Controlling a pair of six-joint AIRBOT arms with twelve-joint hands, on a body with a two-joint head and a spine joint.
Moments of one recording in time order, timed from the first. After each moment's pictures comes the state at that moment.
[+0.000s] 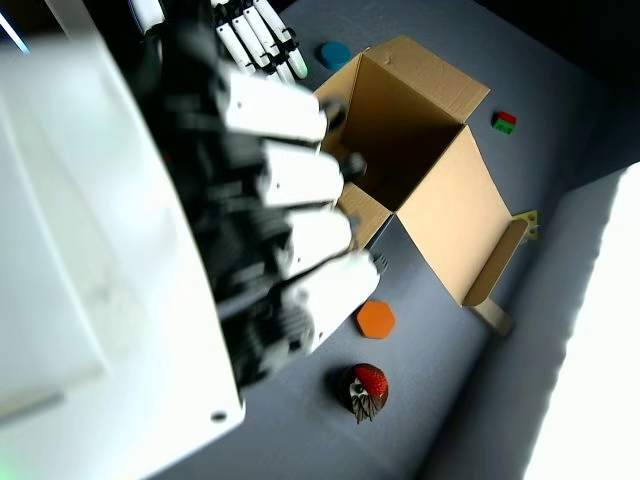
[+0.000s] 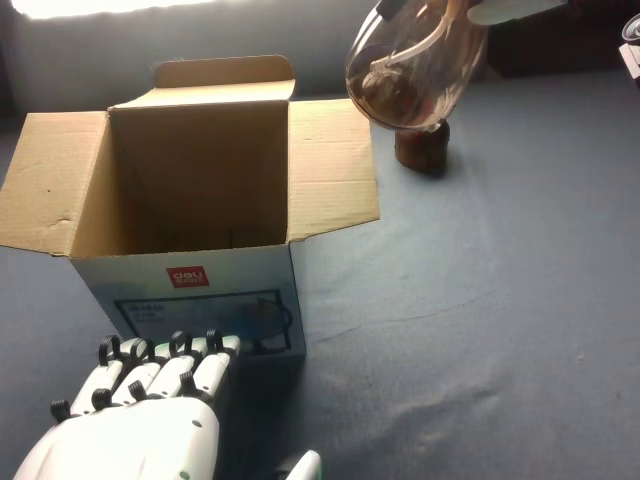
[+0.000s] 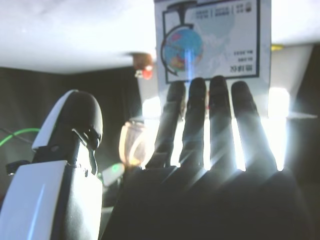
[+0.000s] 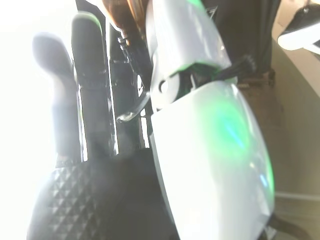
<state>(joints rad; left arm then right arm) 0.90 -1.13 0.19 -1.28 -1.69 1.86 0.12 -1.05 1.40 -1.33 0.70 0.58</state>
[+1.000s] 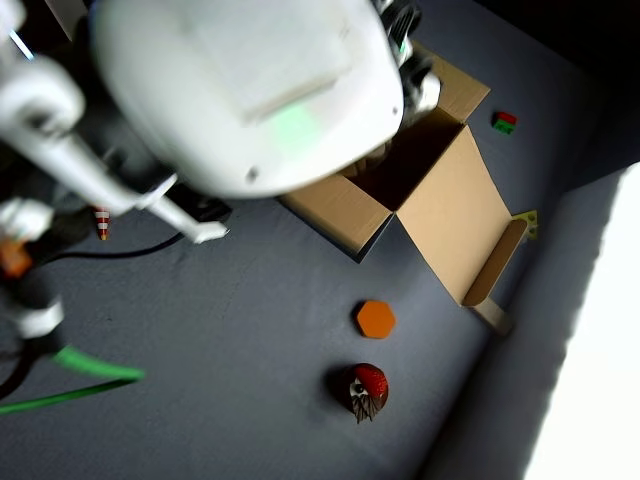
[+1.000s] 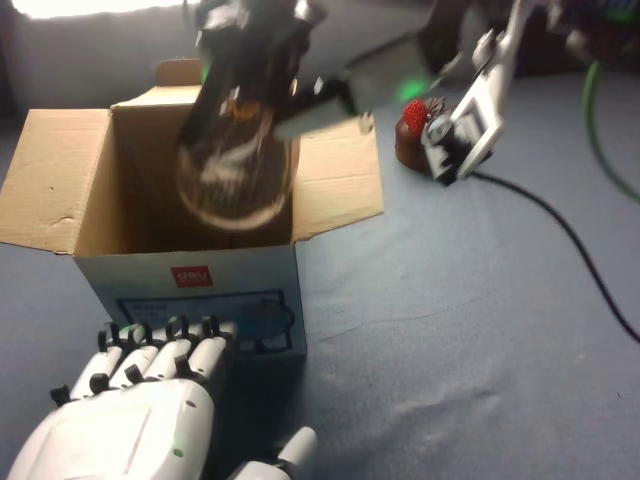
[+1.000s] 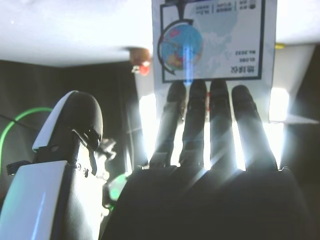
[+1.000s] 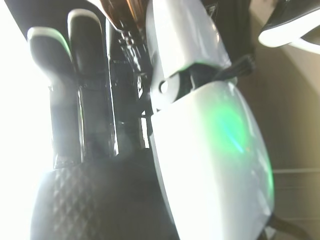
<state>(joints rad) 0.91 -1.11 0.23 -1.25 -1.65 1.81 -0.05 -1.30 1.38 -1.03 0.64 0.27</state>
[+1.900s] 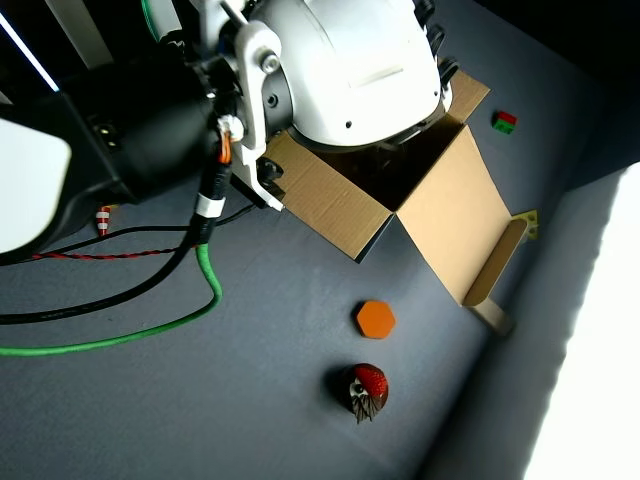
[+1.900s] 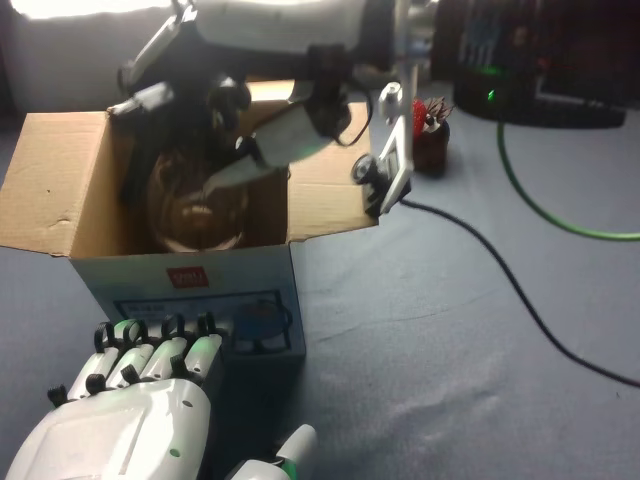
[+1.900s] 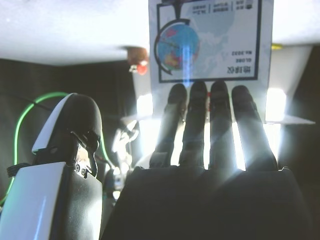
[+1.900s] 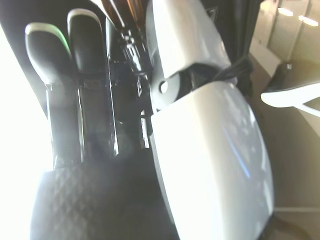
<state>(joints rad) 0.91 -1.10 0.23 -1.25 -1.64 1.80 -0.08 -1.46 1.40 -0.99 0.44 0.14</state>
